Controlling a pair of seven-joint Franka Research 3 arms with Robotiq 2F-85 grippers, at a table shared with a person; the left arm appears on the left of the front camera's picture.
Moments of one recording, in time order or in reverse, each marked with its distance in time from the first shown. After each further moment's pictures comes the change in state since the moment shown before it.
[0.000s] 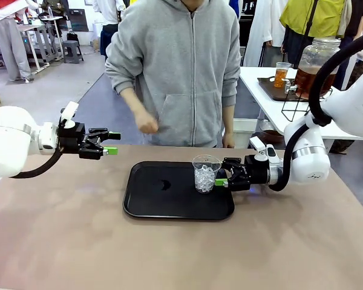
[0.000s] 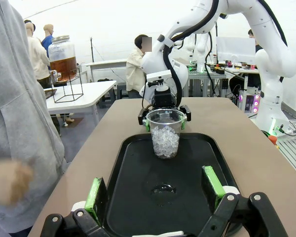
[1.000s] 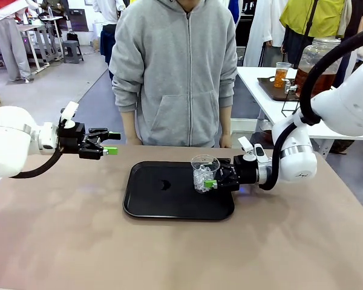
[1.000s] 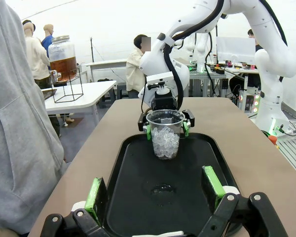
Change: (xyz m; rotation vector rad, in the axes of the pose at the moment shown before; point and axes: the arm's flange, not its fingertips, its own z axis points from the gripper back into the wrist) left arm 0.000 0.000 0.000 0.000 0.000 0.000; right arm 0.004 0.001 -0.037 0.025 0.022 0.011
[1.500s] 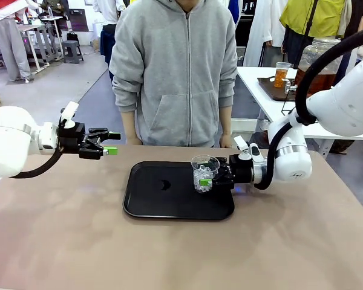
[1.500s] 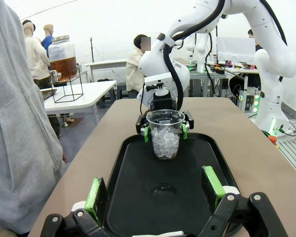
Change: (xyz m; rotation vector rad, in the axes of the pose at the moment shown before) left arm 0.000 0.000 0.000 0.000 0.000 0.000; right arm 0.000 -0.003 -0.011 -0.013 -0.006 -0.015
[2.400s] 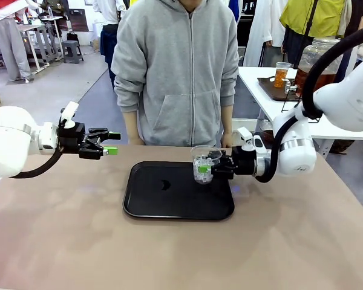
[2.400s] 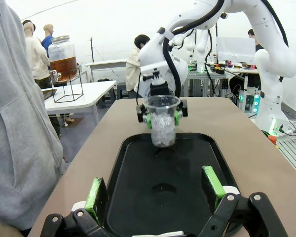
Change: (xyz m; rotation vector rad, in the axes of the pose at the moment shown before) left arm 0.000 0.000 0.000 0.000 0.000 0.000; right arm 0.038 -0.005 0.008 0.013 -0.056 -0.025
